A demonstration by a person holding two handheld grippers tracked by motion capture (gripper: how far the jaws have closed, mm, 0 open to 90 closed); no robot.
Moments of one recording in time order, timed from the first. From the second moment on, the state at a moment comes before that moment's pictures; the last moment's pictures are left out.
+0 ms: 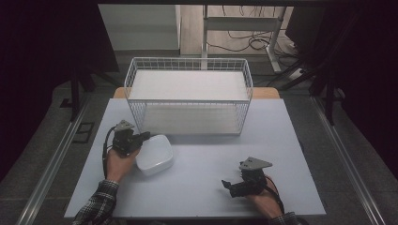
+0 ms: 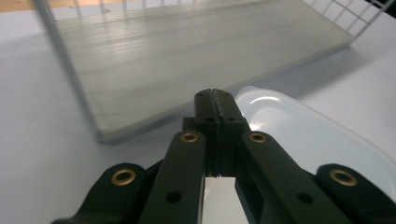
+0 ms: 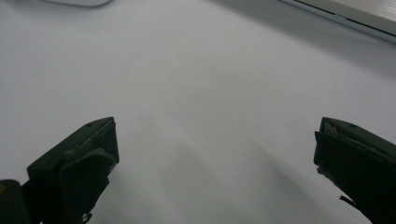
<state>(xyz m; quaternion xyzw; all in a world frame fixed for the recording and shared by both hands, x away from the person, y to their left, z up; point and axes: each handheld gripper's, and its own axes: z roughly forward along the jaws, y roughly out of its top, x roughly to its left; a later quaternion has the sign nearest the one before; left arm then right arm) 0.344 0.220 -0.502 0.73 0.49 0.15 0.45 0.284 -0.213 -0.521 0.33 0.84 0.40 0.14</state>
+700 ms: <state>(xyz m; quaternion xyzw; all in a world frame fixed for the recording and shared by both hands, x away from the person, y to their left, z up) 0.352 0.222 -0.505 0.73 0.50 0.16 0.43 0.284 -0.211 -0.523 0.33 0.85 0.39 0.14</state>
